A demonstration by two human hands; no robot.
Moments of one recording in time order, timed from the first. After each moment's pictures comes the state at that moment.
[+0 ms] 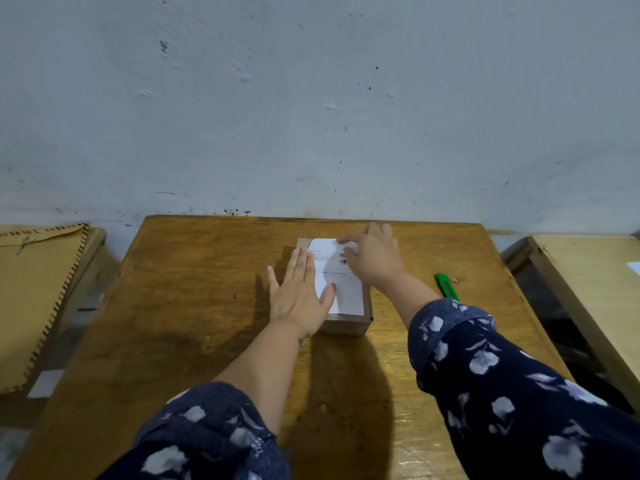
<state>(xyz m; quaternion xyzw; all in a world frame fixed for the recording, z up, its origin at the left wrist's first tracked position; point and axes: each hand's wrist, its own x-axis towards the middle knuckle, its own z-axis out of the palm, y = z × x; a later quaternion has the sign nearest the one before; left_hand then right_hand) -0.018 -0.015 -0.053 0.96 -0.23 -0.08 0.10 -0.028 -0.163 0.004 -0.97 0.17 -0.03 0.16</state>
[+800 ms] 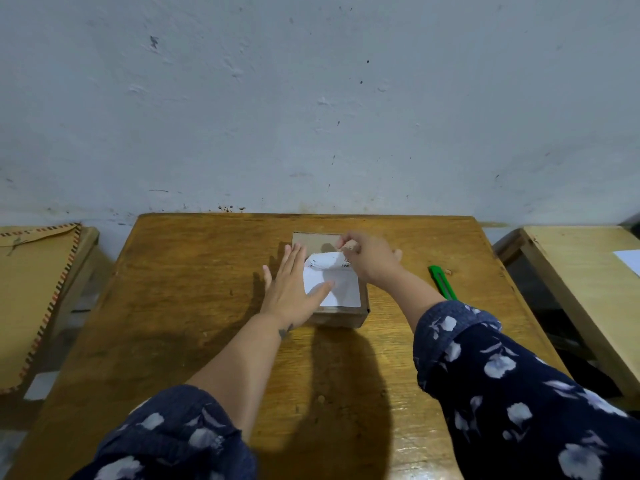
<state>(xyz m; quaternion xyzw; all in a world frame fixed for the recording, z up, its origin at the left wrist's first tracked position) -0.014 0.000 -0.057 0.92 -0.25 -0.11 0.28 -0.044 -0.156 0.008 -0.93 0.24 0.03 0.26</state>
